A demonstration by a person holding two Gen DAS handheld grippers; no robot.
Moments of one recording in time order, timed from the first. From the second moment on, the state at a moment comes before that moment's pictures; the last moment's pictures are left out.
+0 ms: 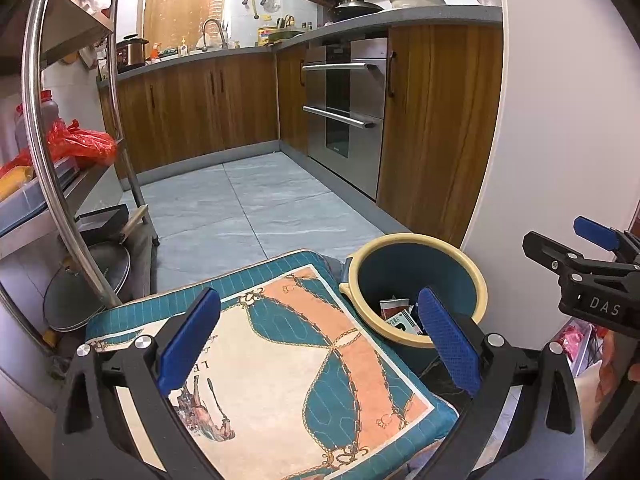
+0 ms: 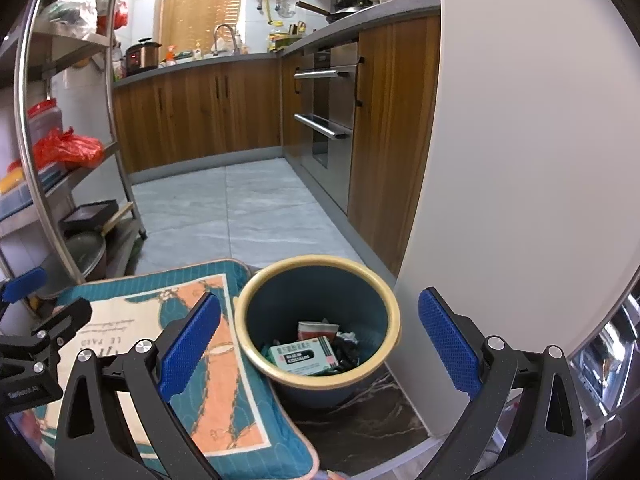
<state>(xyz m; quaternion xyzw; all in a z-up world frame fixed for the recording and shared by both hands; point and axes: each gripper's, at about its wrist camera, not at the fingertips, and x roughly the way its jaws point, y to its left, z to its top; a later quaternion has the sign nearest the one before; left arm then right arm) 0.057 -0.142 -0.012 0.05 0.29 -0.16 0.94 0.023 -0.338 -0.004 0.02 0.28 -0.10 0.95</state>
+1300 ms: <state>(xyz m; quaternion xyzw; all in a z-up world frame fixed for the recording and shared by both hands) 0.059 -0.145 -0.015 0.05 0.29 -0.16 0.94 0.023 -0.342 -0.006 0.02 0.29 -0.11 0.95</state>
